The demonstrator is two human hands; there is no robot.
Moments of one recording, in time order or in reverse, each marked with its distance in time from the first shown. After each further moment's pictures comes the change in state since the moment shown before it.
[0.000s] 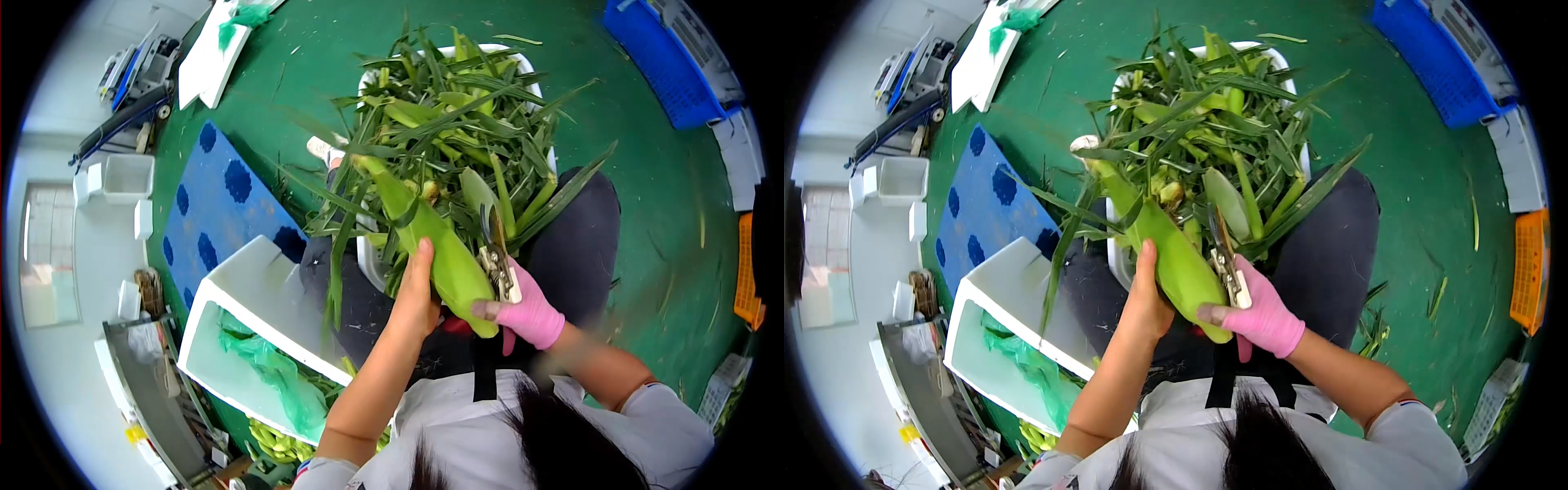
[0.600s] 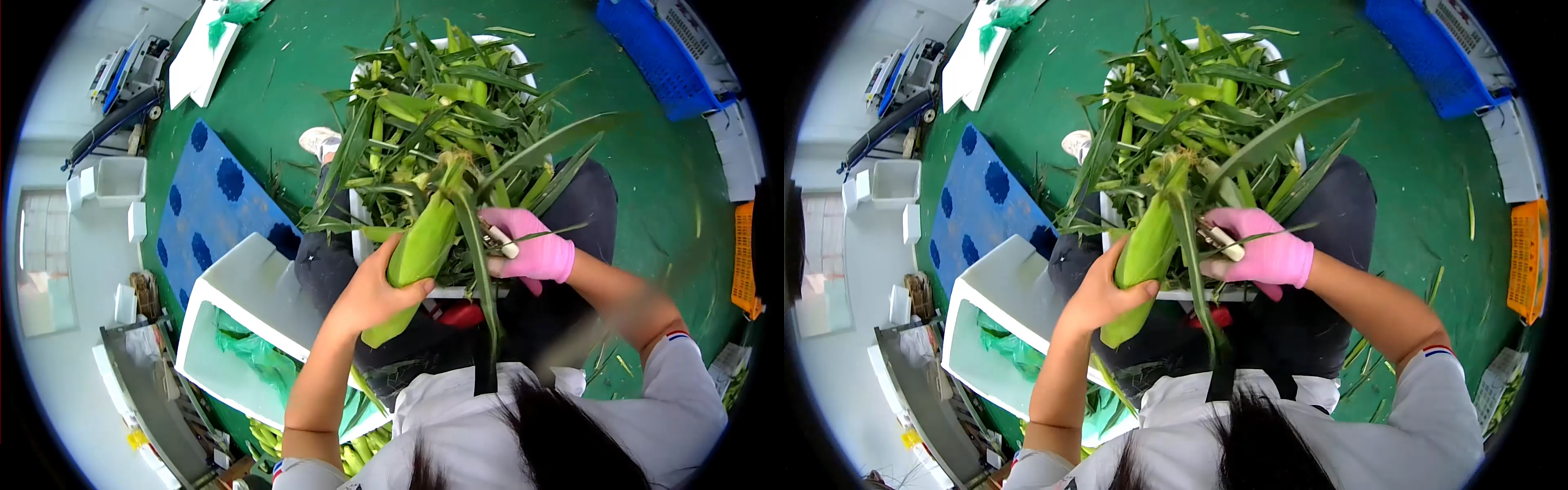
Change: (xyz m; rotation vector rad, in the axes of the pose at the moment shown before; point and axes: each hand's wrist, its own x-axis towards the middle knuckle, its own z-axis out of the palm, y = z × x) left_hand -0.019 0.080 -0.033 1.137 -0.246 0.157; right_hand 0.047 -0.065 -0.027 -0.727 -0.234 0.013
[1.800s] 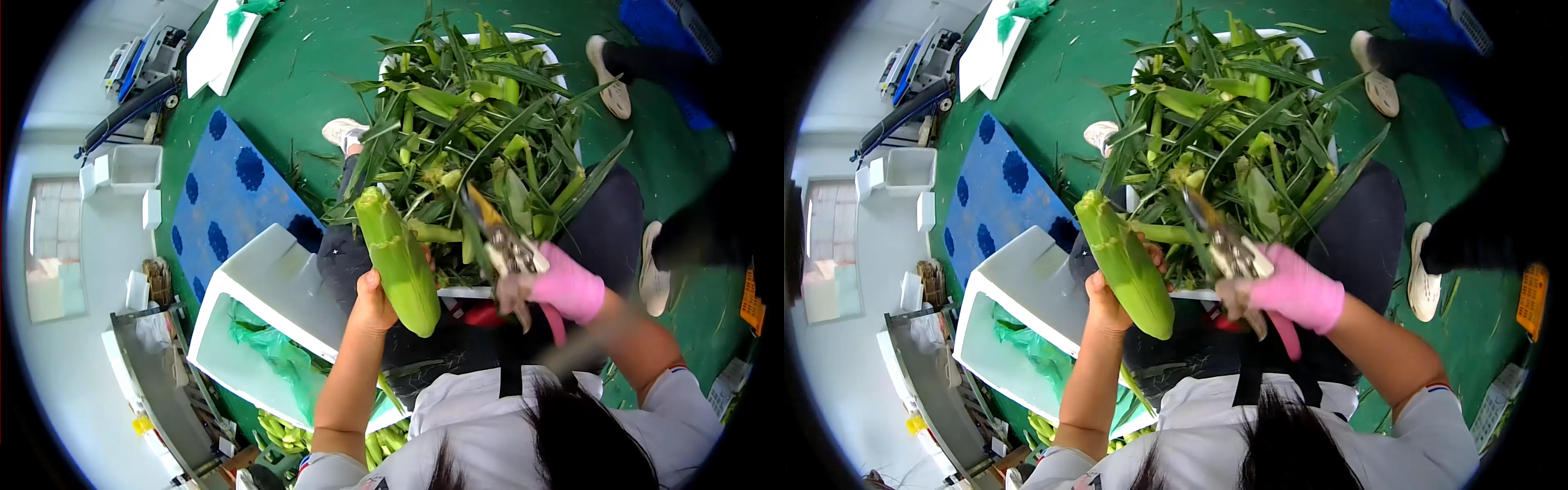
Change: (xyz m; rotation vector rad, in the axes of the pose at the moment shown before) left_hand -0.005 -0.073 -0.001 -1.150 -0.027 0.033; right_hand -0.012 -0.015 0.037 0.685 -0.054 0.230
